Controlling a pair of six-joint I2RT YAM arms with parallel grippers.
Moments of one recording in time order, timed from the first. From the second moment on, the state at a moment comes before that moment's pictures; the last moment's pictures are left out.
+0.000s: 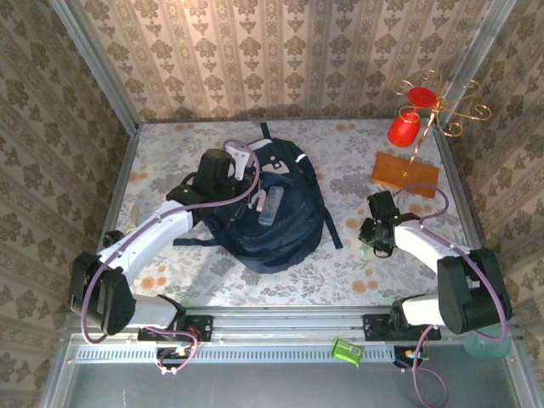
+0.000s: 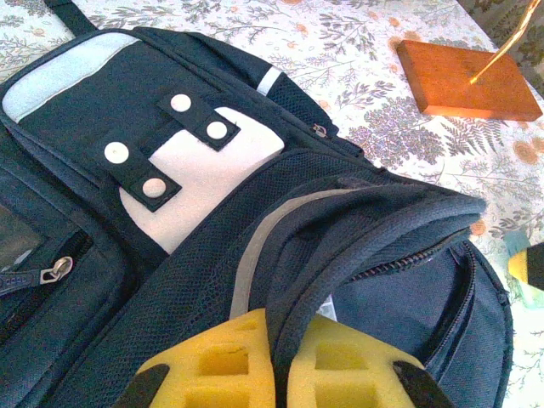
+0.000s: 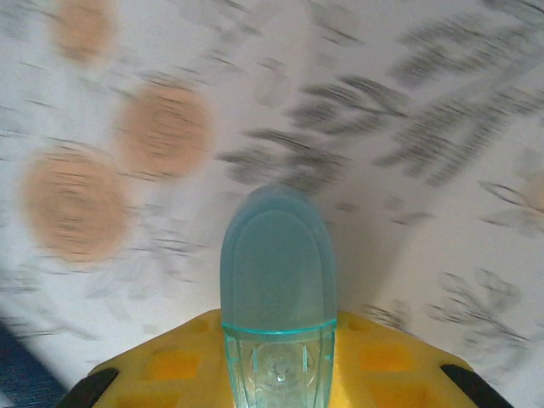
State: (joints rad) left arm -0.57 1.35 1.05 -0.32 0.19 -0.22; right arm 0.18 1.32 0.61 -0.46 0.03 0.73
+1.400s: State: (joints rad) left arm -0.60 1.35 1.09 -0.32 0.17 -0.27; right arm 0.78 1.67 1.04 0.10 -0.09 1.04
